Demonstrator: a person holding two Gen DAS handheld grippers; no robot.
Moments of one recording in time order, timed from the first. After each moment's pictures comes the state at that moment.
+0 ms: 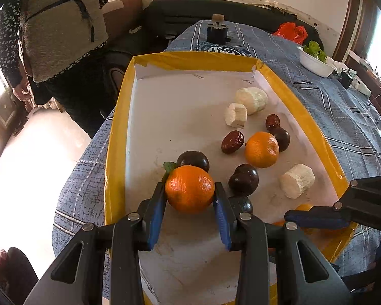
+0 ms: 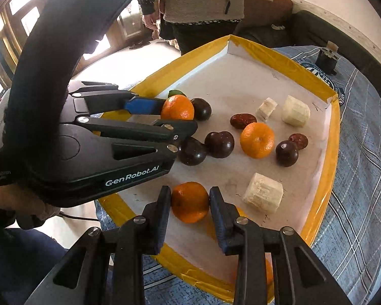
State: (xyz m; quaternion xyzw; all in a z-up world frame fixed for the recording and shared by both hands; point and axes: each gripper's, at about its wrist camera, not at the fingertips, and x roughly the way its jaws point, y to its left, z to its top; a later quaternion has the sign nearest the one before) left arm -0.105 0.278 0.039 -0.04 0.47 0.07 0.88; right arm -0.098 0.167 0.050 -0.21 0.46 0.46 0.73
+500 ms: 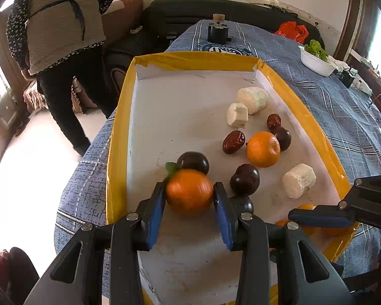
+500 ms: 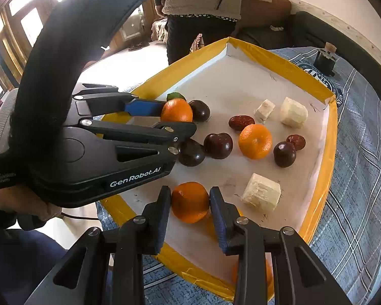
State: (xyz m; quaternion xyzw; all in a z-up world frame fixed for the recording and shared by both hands) left arm -0.103 0.278 0.039 -0.04 0.47 0.07 0.88; right arm -0.100 0.166 0.052 -0.20 0.46 0.45 0.74
